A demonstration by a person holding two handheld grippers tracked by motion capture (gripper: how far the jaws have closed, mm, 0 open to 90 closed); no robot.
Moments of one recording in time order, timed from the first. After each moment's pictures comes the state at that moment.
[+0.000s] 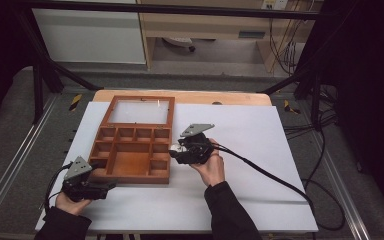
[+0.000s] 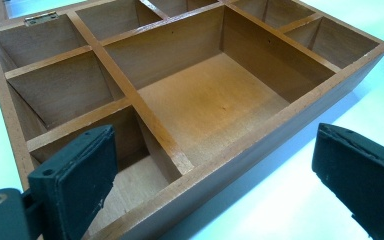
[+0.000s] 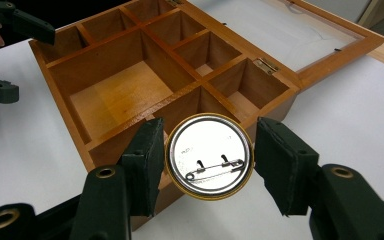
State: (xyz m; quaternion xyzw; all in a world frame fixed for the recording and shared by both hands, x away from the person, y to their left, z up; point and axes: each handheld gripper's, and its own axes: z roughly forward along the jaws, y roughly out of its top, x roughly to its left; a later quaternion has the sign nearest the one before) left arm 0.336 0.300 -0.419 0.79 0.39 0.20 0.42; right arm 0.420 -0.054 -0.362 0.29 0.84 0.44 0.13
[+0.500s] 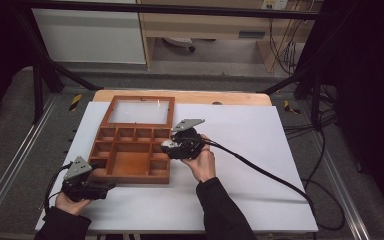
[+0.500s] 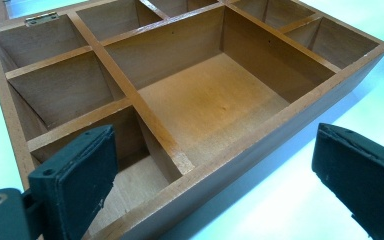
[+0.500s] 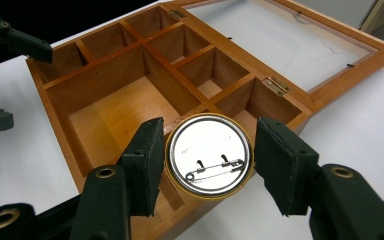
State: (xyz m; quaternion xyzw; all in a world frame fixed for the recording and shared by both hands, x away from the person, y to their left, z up) left arm 0.336 0.300 -0.419 0.79 0.39 0.20 0.42; right arm 0.433 -0.031 -0.360 0.29 0.84 0.44 0.12
